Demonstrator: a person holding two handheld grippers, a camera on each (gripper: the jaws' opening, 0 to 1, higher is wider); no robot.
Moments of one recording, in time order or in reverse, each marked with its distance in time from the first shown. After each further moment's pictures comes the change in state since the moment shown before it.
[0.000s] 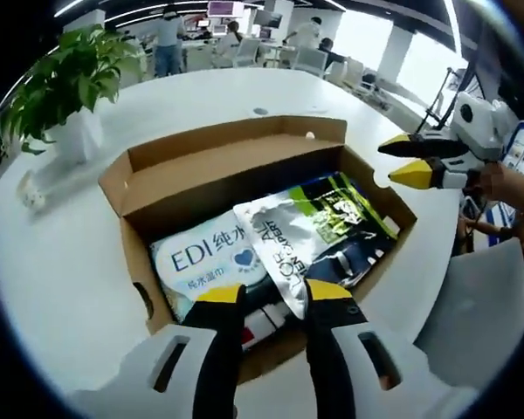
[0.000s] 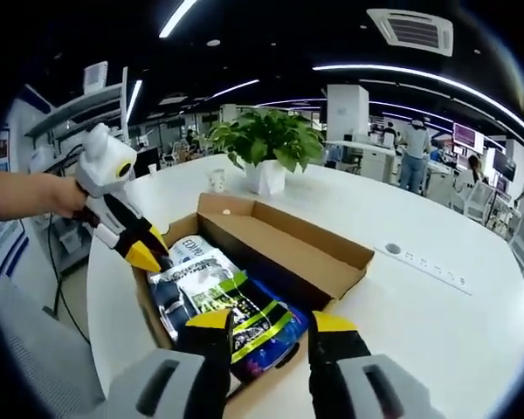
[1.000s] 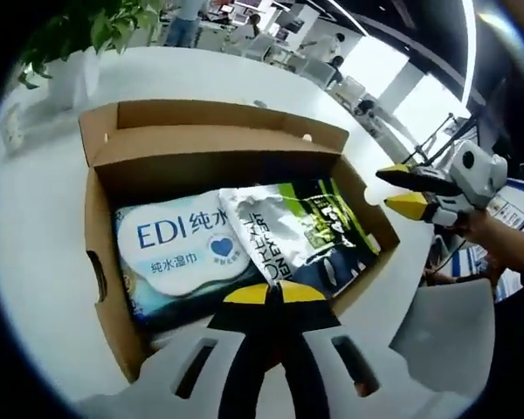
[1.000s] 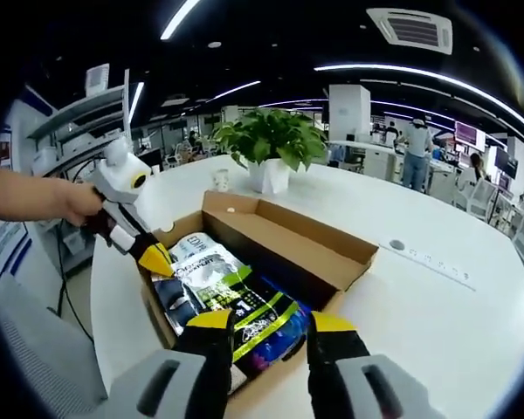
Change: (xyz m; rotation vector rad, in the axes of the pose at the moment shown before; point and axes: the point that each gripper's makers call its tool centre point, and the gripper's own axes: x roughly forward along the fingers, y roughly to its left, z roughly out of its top) left arm 0.010 -0.015 -0.008 -0.169 -0.020 -0.140; right arm 0.003 0.006 -0.007 0.017 0.001 0.023
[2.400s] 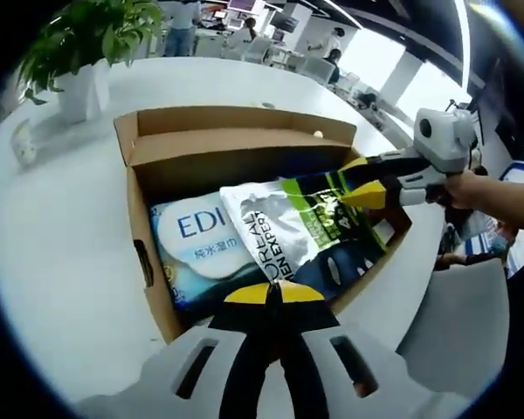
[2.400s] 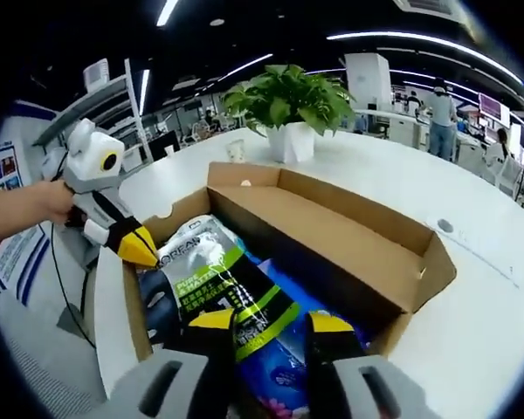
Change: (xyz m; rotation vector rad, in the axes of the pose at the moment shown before) left arm -0.015 0.028 -0.008 0.033 -0.011 0.044; right arm 0.073 0.018 -0.015 0.056 0.153 0.135
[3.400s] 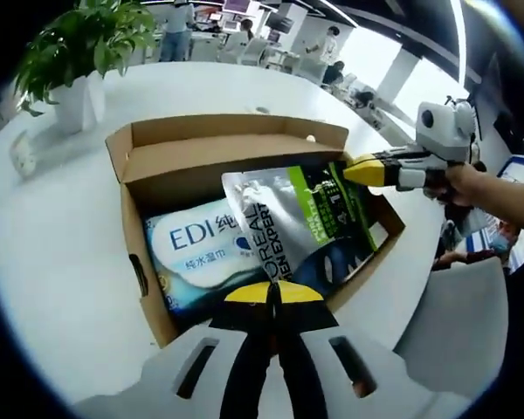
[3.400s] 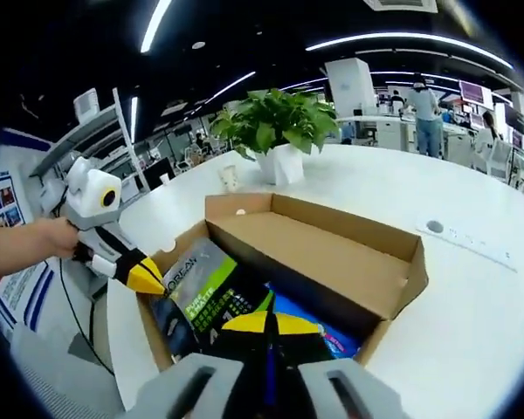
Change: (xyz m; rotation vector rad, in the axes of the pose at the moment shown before) left arm -0.007 -0.015 0.011 0.027 -0.010 0.000; right arm -0.028 -0.002 0.027 0.079 -0.106 -0.005
